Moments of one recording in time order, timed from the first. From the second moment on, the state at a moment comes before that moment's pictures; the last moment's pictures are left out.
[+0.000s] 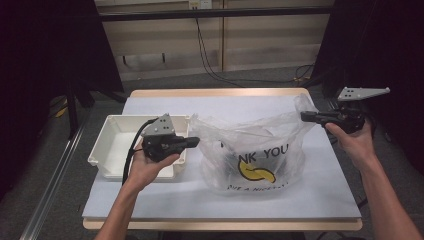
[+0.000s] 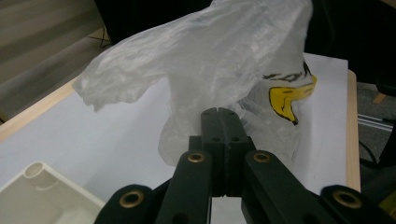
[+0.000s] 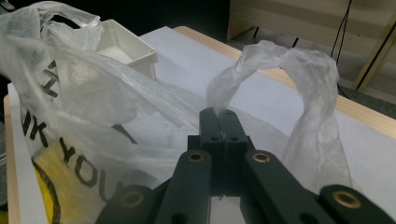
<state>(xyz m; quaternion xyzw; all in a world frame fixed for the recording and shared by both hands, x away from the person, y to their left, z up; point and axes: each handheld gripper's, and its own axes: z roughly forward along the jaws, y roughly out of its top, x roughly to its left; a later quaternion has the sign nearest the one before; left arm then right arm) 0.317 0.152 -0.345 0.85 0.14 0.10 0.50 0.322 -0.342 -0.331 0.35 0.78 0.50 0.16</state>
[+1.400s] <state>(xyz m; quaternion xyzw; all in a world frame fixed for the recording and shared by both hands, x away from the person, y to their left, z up) 0.274 0.134 -0.465 0.93 0.12 0.05 0.34 0.279 -0.346 -0.451 0.38 0.83 0.39 0.10</state>
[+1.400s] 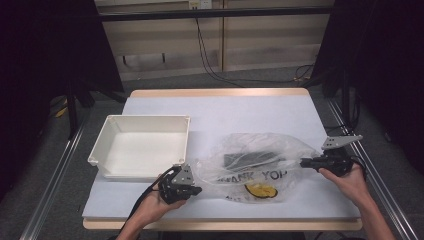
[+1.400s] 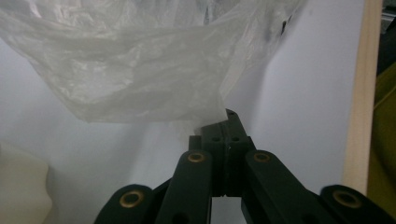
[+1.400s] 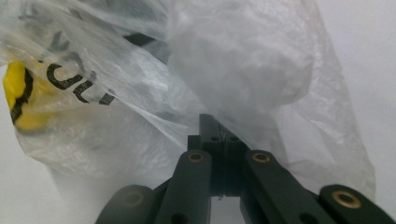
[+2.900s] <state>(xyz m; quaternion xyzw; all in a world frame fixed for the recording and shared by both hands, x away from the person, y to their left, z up) 0.252 0.173 -0.431 0.85 0.21 0.05 0.48 0.233 -0.353 -0.423 0.39 0.77 0.47 0.15</state>
